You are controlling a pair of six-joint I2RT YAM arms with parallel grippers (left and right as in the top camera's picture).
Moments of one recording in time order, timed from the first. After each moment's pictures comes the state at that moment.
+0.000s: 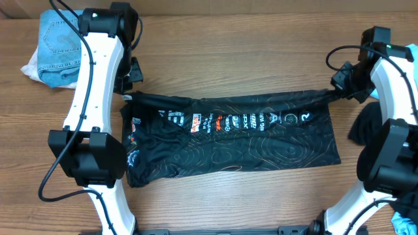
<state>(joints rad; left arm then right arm) -0.08 2.08 2.13 -1.69 -0.25 -0.45 -0.25 1.97 1.65 -1.09 0.00 0.51</state>
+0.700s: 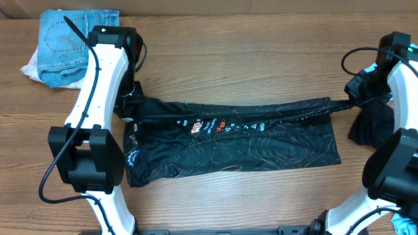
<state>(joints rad) -0.08 2.02 1.88 -1.69 -0.25 -0.43 -0.33 1.91 1.65 -1.22 0.00 0.51</state>
